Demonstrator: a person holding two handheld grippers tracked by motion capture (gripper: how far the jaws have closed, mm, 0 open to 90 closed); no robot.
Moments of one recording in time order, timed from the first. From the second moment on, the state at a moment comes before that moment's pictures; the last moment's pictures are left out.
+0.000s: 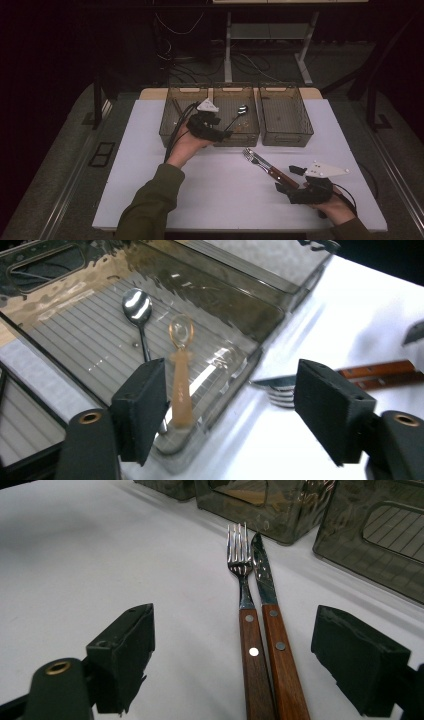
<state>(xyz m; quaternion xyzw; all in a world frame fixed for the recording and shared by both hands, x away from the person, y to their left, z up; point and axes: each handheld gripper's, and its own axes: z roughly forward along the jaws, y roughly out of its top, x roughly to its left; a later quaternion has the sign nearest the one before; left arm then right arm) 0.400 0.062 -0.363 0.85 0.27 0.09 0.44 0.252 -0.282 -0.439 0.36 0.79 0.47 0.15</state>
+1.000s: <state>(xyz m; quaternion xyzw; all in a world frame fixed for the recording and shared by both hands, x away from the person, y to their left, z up) 0.298 0.138 -0.412 0.84 0.25 0.10 0.47 0.253 -0.281 -0.440 0.36 0.79 0.46 0.15</state>
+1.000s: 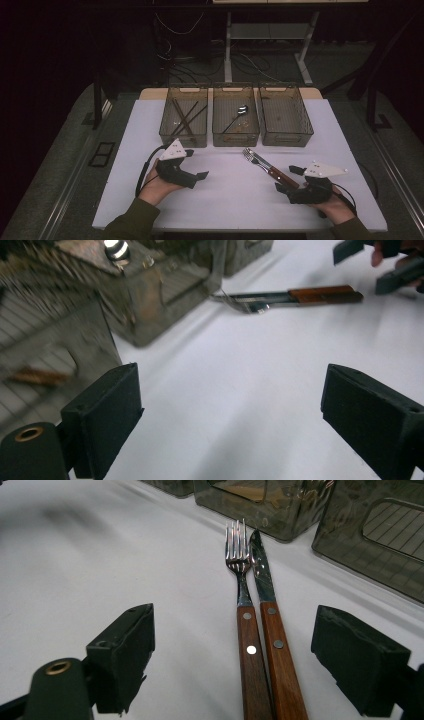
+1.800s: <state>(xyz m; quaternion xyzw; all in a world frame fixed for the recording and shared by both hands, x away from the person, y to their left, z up) 0.269 0.159 -0.438 0.84 0.26 0.07 0.47 0.257 -0.284 -0.431 0.38 0.80 0.45 0.14</state>
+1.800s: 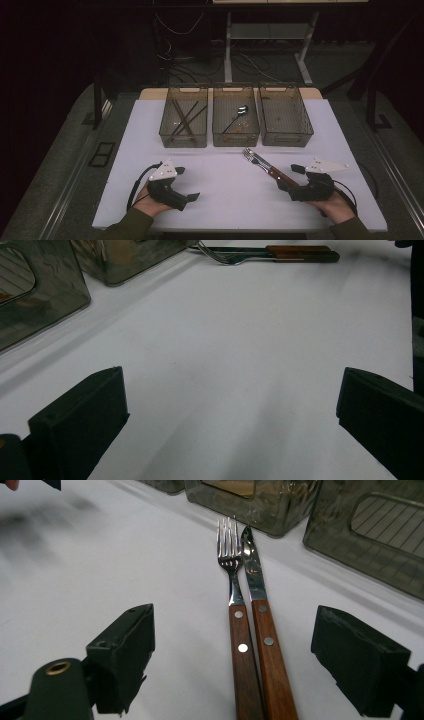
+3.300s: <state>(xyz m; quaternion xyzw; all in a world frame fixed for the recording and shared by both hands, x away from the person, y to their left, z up) 0.269 0.154 -0.441 0.85 0.25 0.07 0.47 0.319 -0.264 -0.401 0.37 0.84 0.38 0.10</state>
